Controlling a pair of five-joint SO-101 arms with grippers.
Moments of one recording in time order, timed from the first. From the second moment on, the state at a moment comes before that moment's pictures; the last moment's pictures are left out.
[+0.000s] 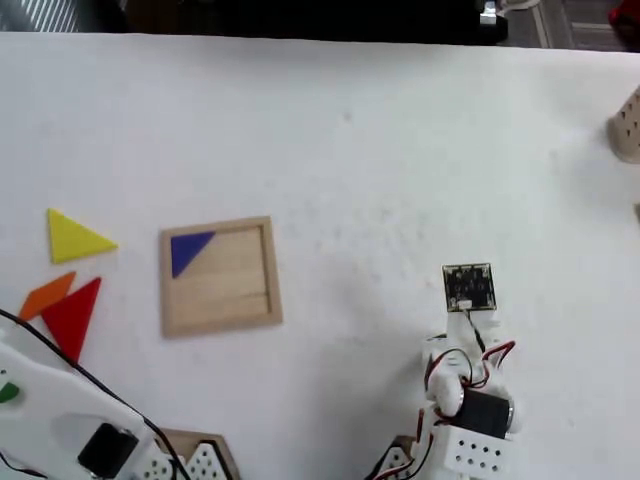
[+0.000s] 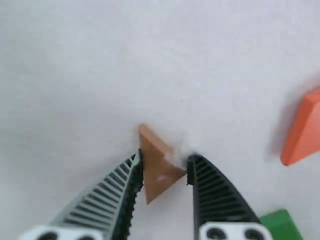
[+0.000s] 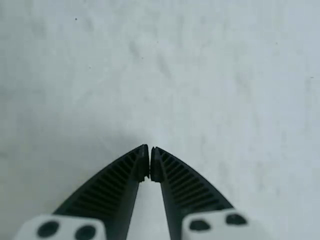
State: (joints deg) left arm -65.5 45.1 -28.0 78.5 -65.7; right arm 11.0 -102.4 96.5 72.3 19.3
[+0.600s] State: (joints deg) left arm -59.7 46.5 -46.6 101.6 -46.9; right arm 11.0 -102.4 96.5 72.3 19.3
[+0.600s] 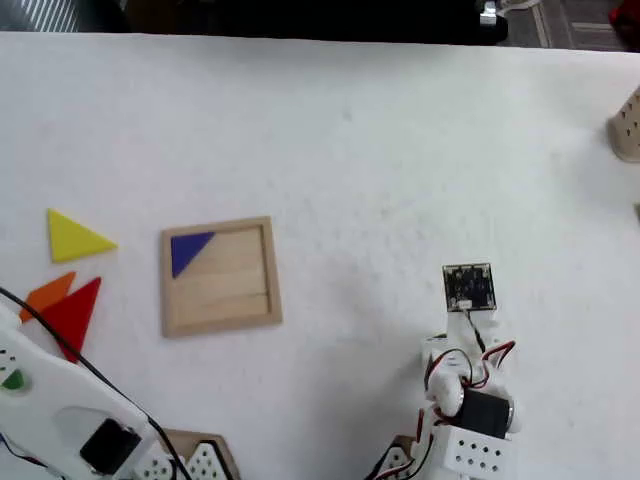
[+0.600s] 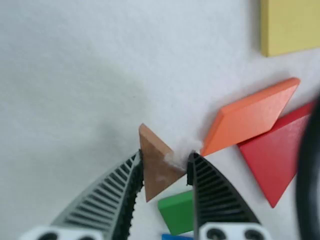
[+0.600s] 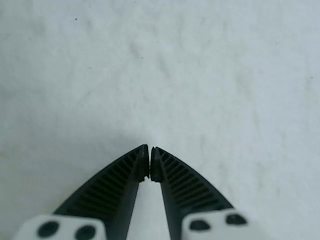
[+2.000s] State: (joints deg) left arm -16.8 -2.9 7.4 84.0 -34.7; right arm 11.0 -102.4 96.5 72.3 19.3
